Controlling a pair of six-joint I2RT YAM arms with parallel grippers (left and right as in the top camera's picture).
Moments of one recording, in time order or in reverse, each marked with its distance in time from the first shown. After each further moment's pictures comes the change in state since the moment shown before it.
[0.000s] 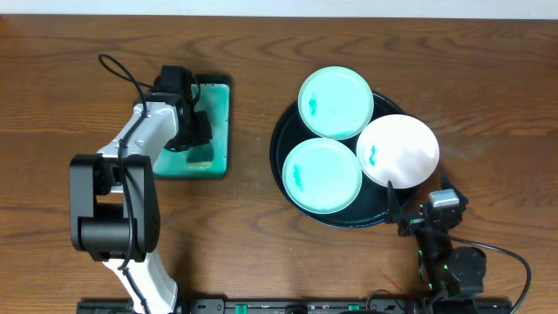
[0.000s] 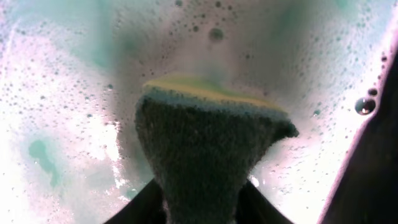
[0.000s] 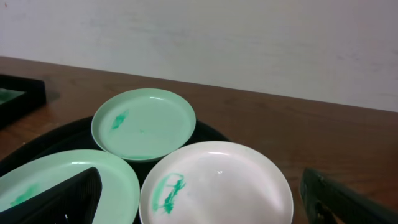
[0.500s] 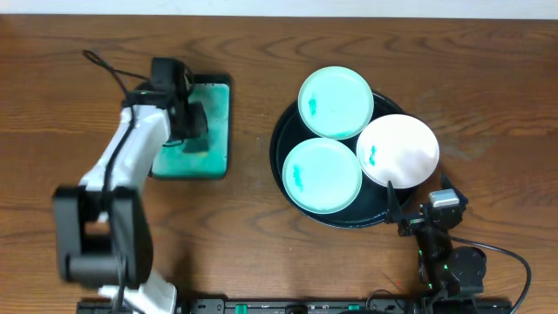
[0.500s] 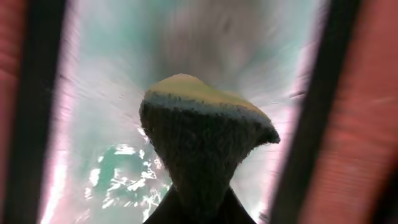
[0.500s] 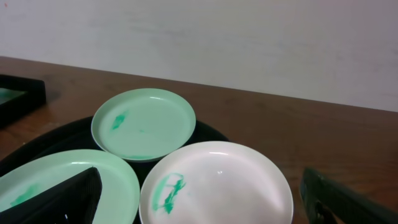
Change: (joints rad) left arm 0.000 -0.189 0.002 -0.029 0.003 0.003; right arm 0.000 0.000 0.000 0.000 0.000 0.000
